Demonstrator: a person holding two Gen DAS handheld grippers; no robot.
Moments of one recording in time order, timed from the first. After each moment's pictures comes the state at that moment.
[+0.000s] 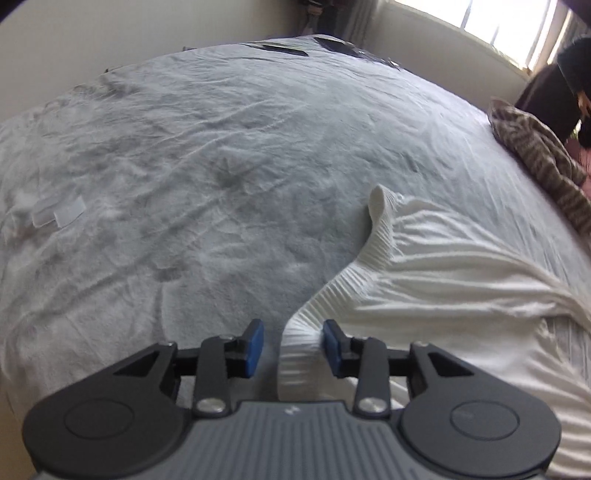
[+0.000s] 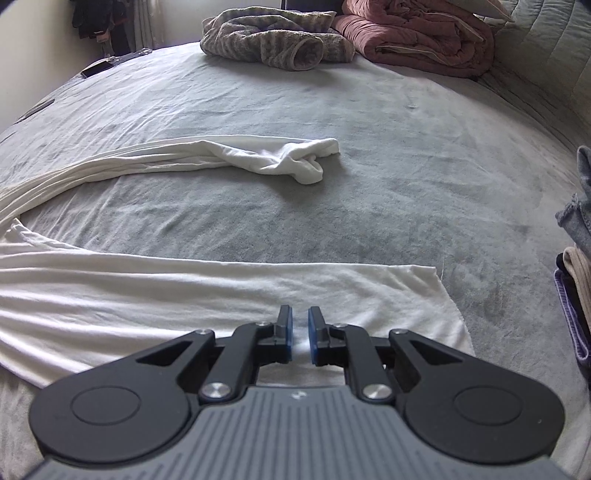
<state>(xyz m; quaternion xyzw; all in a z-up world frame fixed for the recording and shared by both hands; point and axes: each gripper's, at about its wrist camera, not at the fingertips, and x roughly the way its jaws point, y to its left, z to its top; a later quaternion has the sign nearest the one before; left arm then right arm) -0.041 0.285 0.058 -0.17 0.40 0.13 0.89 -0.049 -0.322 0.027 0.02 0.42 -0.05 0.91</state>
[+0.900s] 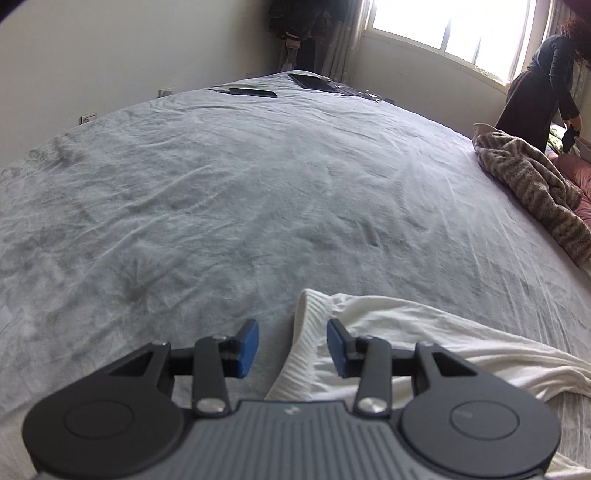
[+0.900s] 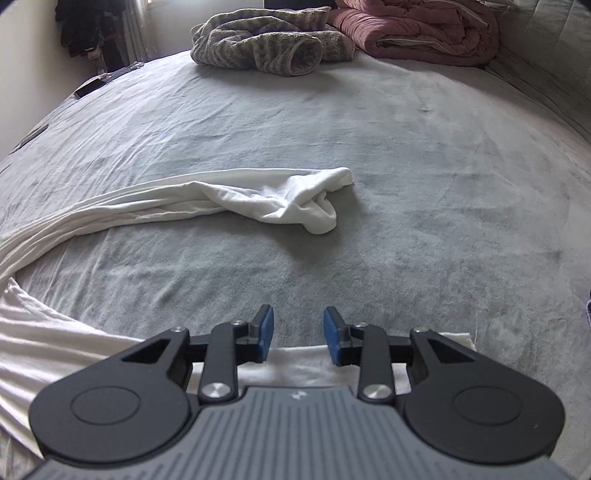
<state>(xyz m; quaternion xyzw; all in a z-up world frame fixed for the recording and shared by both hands) 0.069 0.225 0.070 -0.12 0.37 0.11 0.92 0.017 -0.336 0.032 0.07 0.43 -0.04 0.90</state>
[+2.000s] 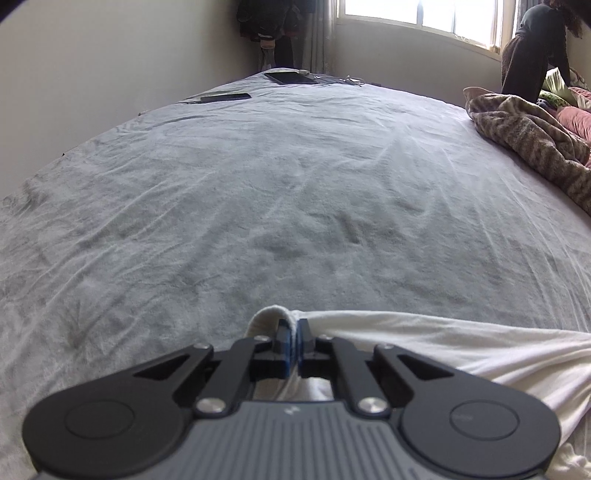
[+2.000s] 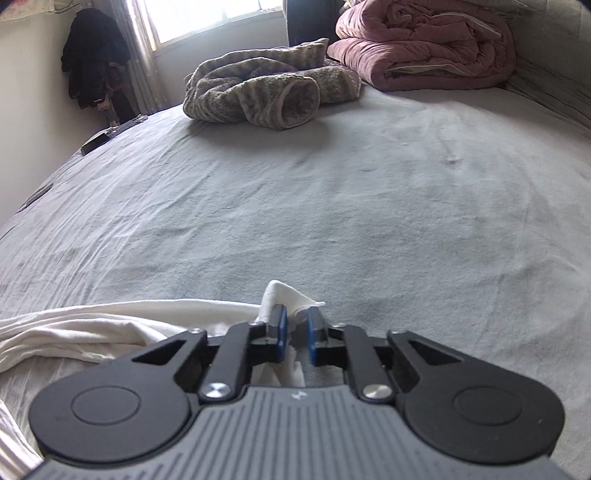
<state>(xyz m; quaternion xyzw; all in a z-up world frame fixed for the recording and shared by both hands) 0.118 0.192 0.050 -0.05 0.36 0.13 0.92 0.113 -0.391 0.021 0.10 0.35 0.00 0.93</state>
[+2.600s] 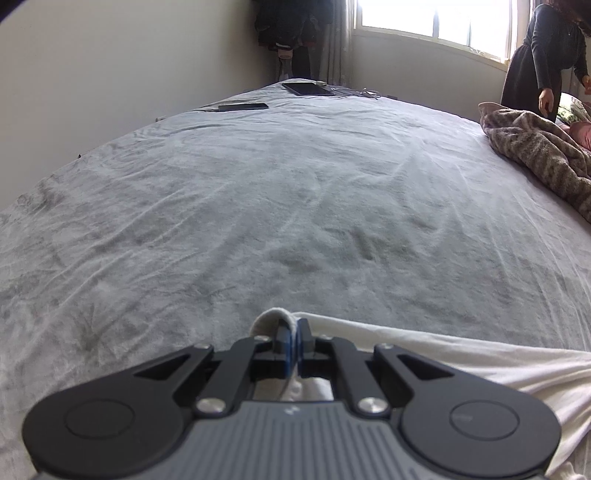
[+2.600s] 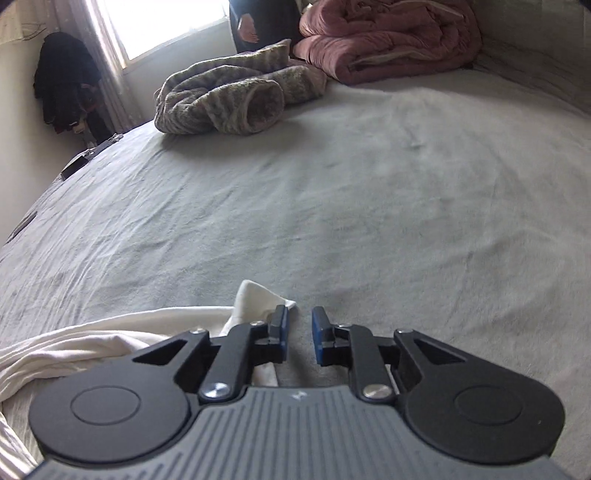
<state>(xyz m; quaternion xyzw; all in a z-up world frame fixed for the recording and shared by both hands) 0.119 0.194 0.054 -0.05 0.35 0.16 0.92 0.109 -0.414 0.016 0.18 0.36 -0.04 0.92</state>
